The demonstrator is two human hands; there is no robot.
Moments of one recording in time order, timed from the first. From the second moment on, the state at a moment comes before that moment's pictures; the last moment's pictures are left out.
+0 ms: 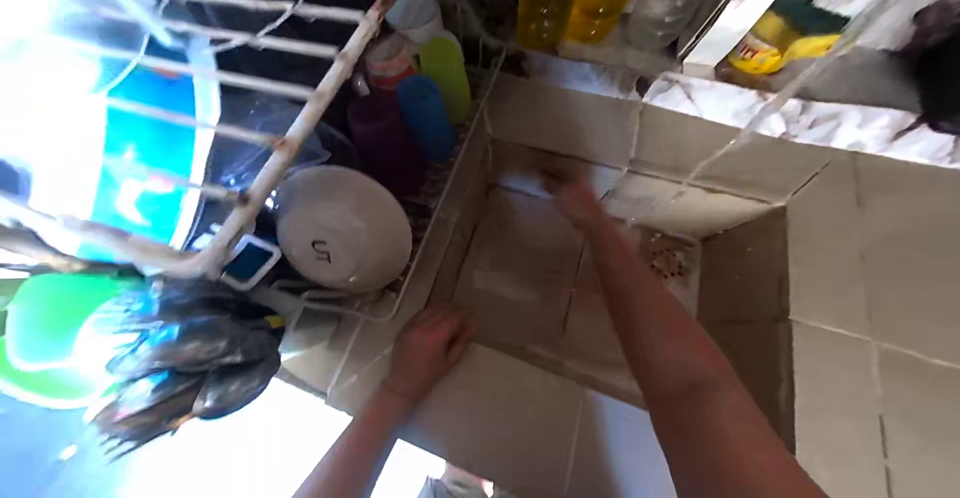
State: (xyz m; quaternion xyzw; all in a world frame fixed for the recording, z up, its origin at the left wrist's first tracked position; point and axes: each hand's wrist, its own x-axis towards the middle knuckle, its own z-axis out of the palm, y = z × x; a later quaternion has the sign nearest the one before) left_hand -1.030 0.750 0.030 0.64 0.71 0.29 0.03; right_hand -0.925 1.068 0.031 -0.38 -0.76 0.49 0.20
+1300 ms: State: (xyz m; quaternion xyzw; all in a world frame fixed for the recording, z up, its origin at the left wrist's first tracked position) left_hand -0.824 1.075 -0.082 0.79 0.57 0.04 0.22; right_hand -0.606 1.029 0.049 -0.75 -0.64 0.17 0.02
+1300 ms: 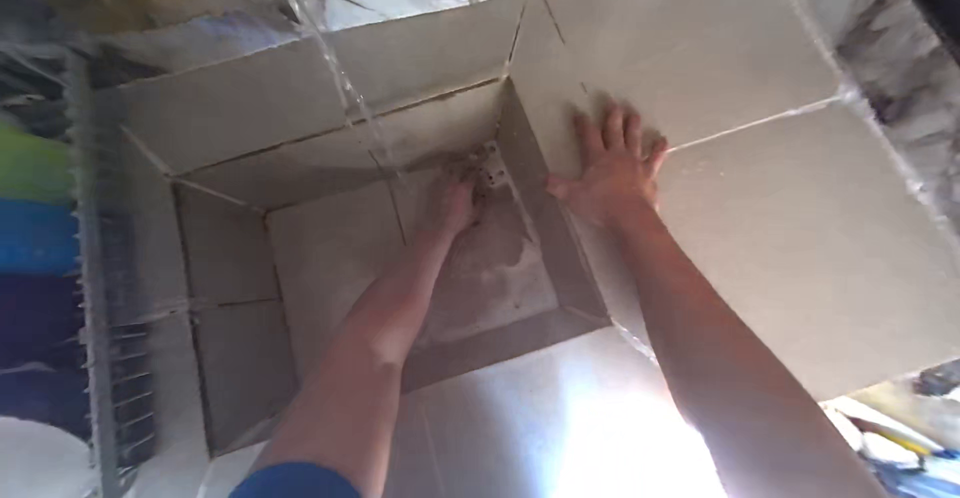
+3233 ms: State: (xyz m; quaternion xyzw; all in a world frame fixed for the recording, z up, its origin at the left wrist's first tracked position) left_hand -0.799 0.947 -0.110 0.89 0.39 -0.03 0.22; right_hand -0.620 1.024 0.036 -0.62 -0.74 0.17 0.19
